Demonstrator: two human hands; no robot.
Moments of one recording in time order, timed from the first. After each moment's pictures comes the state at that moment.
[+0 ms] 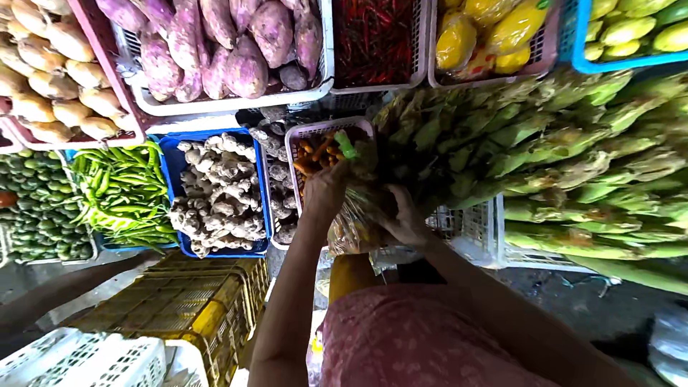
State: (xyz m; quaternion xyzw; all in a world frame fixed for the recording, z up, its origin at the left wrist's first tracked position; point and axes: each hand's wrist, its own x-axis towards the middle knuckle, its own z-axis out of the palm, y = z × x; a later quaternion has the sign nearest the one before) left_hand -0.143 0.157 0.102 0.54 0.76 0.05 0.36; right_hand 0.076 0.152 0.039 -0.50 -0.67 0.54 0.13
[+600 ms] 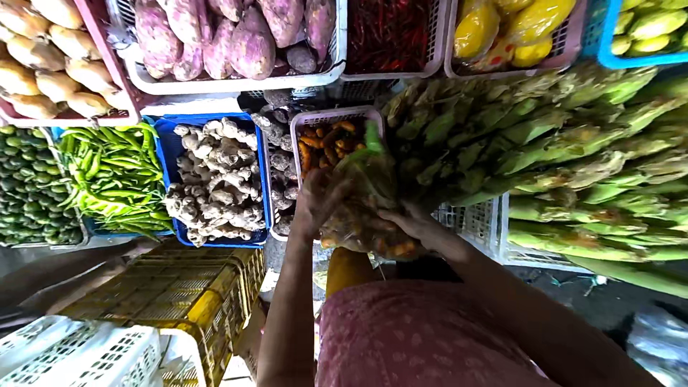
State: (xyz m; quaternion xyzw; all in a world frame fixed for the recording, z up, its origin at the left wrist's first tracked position) left_hand -0.164 0.096 0.082 0.37 0.76 0.29 0.45; right_hand 0.068 0.169 0.081 -0.56 -0.44 0.69 -0.15
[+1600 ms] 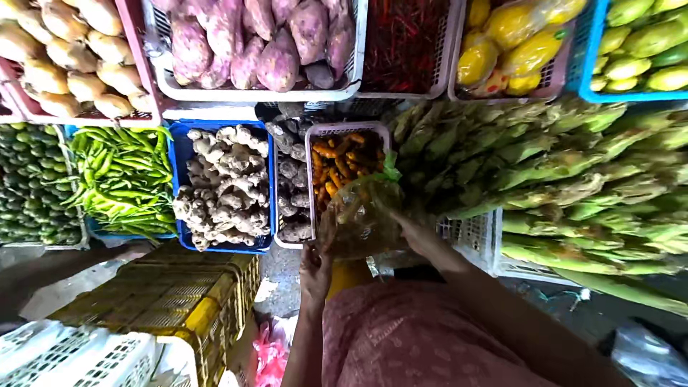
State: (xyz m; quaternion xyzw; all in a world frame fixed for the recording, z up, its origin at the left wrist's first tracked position) left_hand -0.112 -0.019 0.110 0.08 0.78 0.43 0.45; right_hand 0.051 0.155 0.080 -0.66 -0.36 0.66 0.03
